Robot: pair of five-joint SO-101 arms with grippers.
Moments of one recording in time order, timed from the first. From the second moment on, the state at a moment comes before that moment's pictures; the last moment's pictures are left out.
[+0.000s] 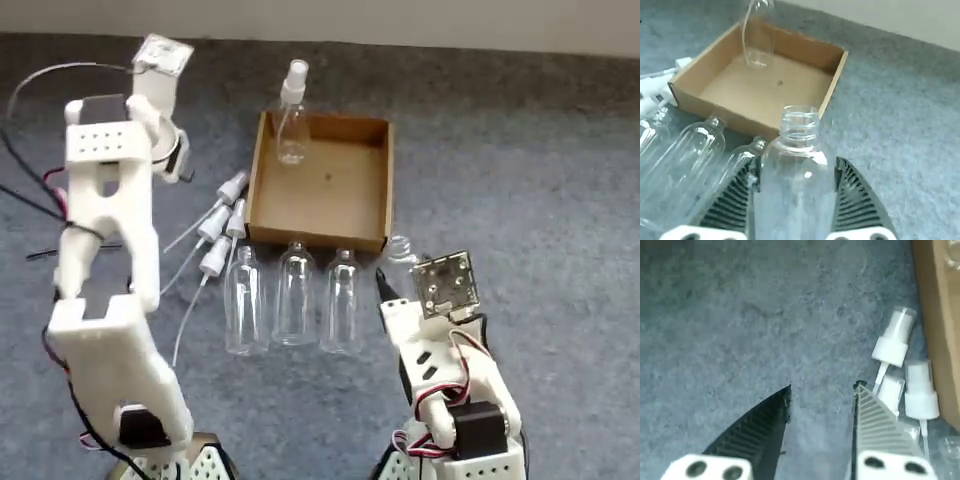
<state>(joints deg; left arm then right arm) -12.4 25.6 -27.4 79.1 -18.1 -13.0 -102.6 80.7 56.0 12.1</state>
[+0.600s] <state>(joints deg) -4.7 69.0 -85.0 94.8 -21.1 -13.0 -102.8 80.7 57.2 12.7</state>
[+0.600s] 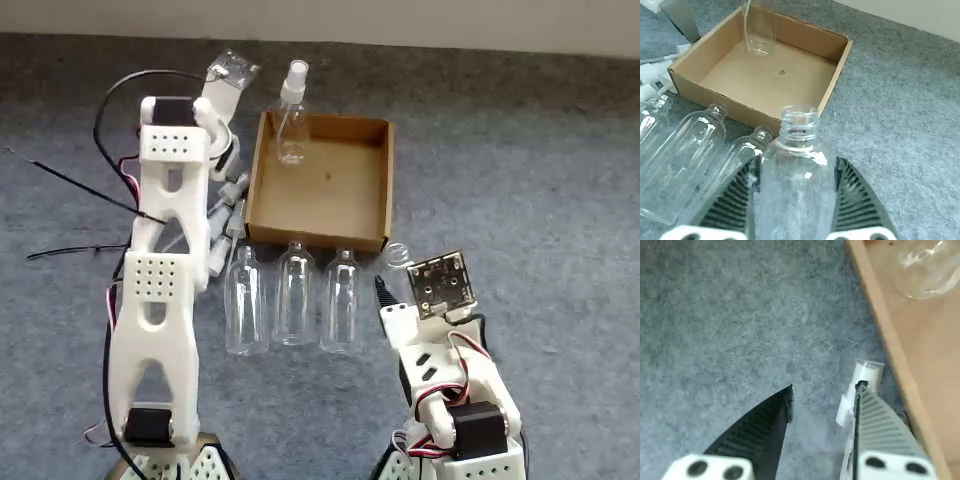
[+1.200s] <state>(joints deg) -4.5 70.9 -88.1 97.5 -22.8 -13.0 -102.8 80.7 57.2 12.7</state>
